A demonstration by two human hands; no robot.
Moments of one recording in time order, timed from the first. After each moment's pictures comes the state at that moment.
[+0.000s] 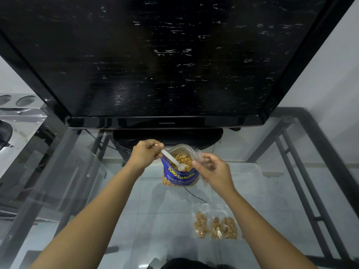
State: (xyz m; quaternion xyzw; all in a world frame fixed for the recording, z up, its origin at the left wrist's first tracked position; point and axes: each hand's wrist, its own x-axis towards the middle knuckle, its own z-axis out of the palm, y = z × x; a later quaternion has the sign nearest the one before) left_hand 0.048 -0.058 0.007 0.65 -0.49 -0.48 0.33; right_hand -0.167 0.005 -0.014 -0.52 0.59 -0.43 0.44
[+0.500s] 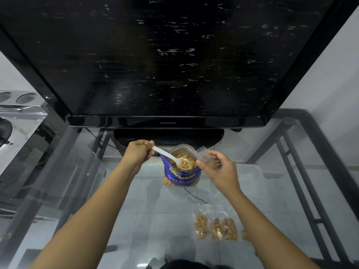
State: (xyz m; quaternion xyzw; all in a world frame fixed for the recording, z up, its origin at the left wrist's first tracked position) left_hand 0.063 -0.070 -0.002 0.67 -0.33 -0.54 0.39; right_hand -0.175 0.001 -0.011 -0.53 0.63 -0.43 0.37
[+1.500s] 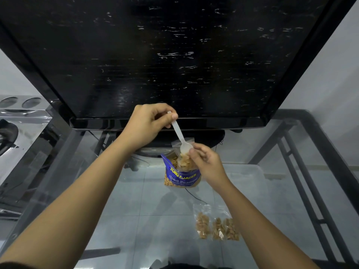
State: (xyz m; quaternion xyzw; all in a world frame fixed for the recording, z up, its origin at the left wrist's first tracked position) left_hand 0.041 -0.057 0.126 0.49 -0.76 -0.26 0.35; right_hand -0.141 -0.011 0.008 -0.51 0.51 -0.46 0.52
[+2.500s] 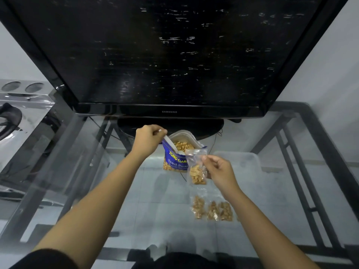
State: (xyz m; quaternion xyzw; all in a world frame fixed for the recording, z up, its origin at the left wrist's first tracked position) left_hand 0.040 -0.035 0.025 0.67 -0.60 -0.32 0.29; right_hand -0.173 0.045 -0.014 -0.45 0.59 -0.42 0.53
